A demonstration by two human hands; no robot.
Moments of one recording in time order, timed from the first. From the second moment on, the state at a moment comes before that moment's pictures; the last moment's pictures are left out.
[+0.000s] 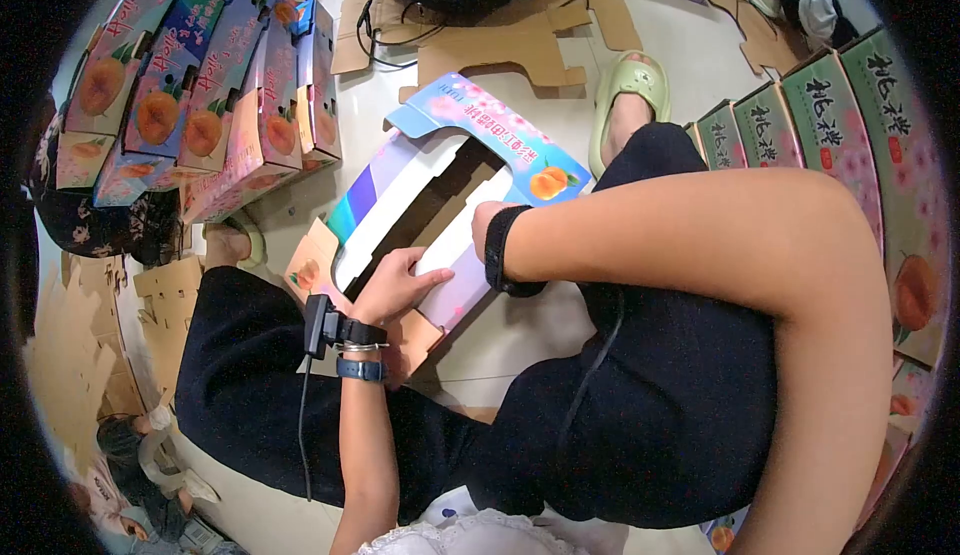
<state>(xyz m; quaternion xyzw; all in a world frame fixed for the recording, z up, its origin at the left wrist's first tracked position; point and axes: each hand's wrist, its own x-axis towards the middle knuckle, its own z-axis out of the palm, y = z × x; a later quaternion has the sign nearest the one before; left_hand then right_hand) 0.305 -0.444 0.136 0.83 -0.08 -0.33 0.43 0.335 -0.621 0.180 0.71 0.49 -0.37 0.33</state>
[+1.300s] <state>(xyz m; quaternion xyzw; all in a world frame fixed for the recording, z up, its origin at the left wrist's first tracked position) 0.348 -0.455 0.154 0.64 0.09 -0.16 0.75 0.351 -0.622 0.206 0.85 0.34 -0.24 -0.31</state>
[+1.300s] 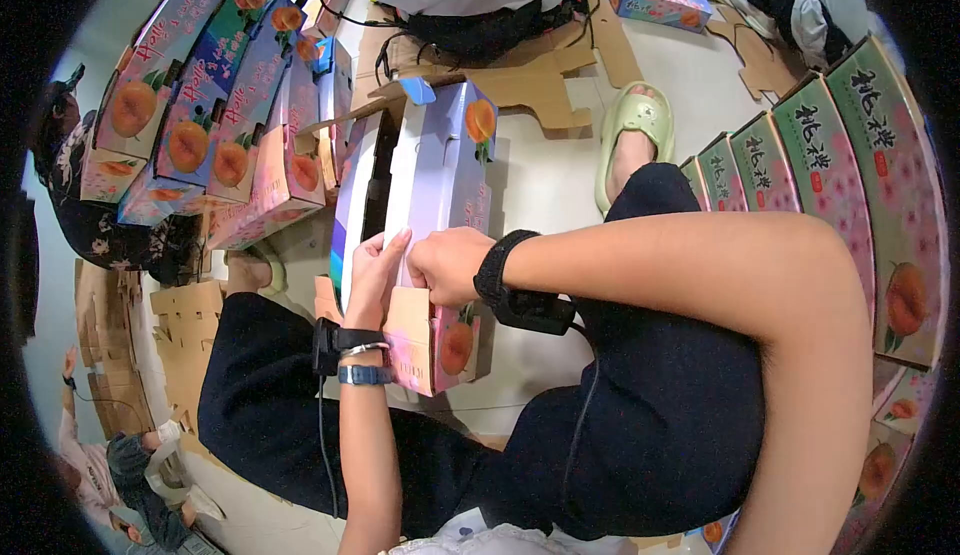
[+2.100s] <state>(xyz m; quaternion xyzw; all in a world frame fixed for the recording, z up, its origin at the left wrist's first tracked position) 0.362 -0.441 0.150 0.61 0.08 -0.24 0.75 0.358 -0.625 0.209 0.83 0.39 -0.19 -0.34</state>
